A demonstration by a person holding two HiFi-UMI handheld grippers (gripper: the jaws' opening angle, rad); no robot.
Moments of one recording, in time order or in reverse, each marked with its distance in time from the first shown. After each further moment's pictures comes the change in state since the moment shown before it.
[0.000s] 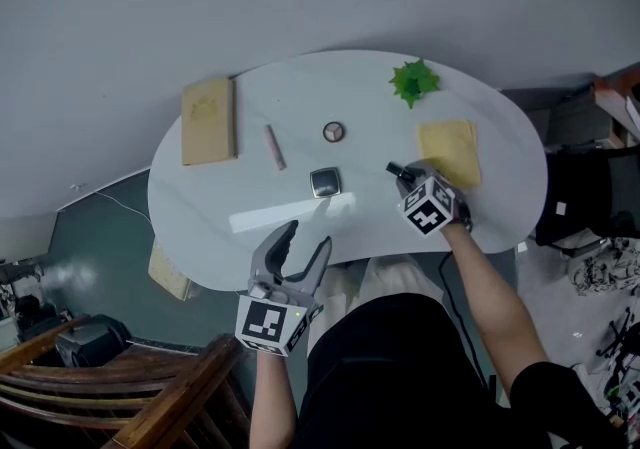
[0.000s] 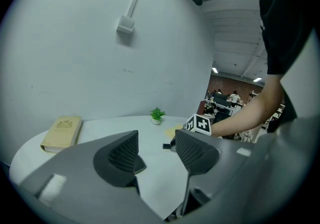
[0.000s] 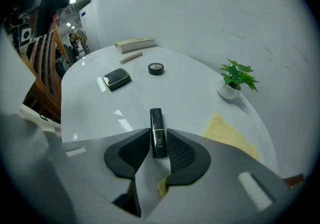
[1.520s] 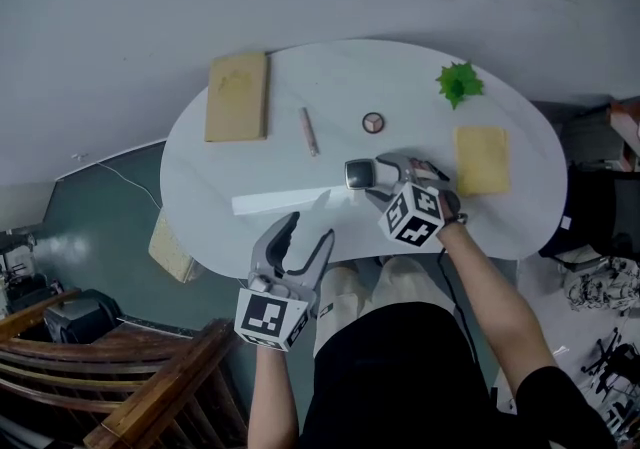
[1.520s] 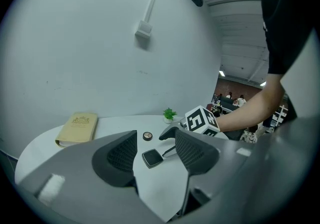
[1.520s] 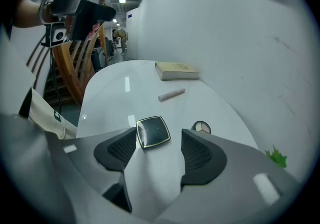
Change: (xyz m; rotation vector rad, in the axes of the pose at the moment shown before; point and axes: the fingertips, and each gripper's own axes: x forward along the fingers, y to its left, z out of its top) left arm -0.040 0.059 -0.019 -0.081 0.011 0.066; right arm -0.003 0.111 0.128 -0.398 -0.174 0.156
